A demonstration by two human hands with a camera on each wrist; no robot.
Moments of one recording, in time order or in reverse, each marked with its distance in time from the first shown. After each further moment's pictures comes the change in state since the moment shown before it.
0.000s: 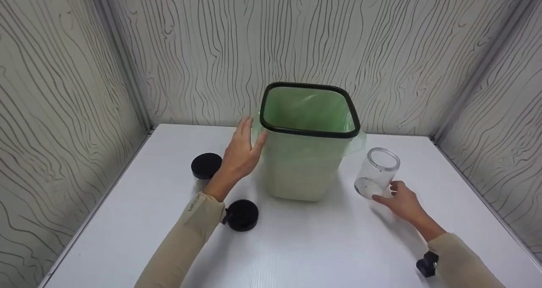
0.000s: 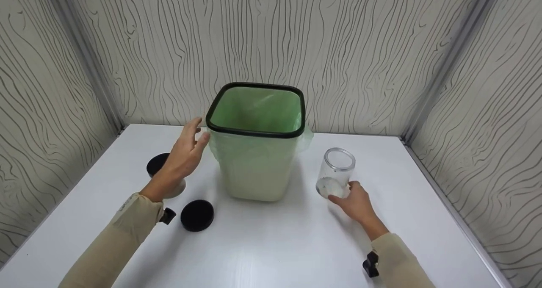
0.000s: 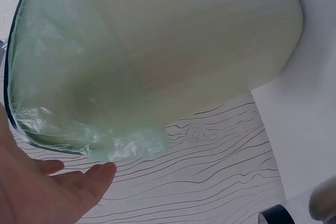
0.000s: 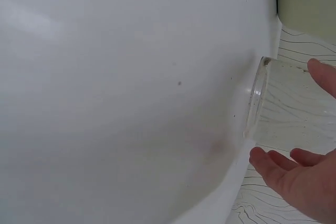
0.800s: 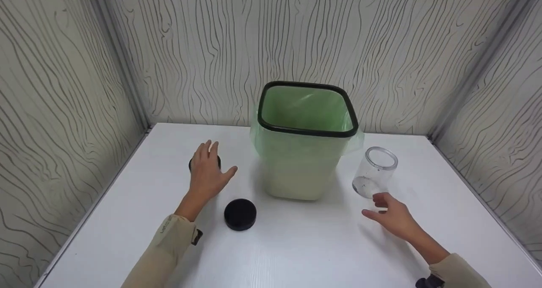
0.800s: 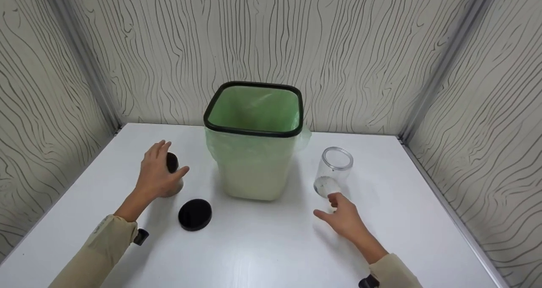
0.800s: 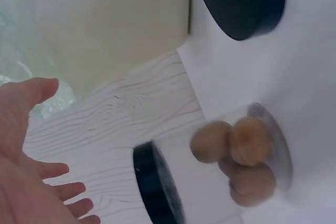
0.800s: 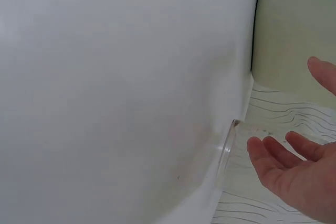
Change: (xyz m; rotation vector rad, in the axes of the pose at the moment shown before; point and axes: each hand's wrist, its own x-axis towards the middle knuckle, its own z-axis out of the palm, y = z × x) left_hand -0.044 -0.078 -0.012 0.309 0.062 -0.062; right_hand -0.047 -0.026 0.019 0.055 -0.016 -0.120
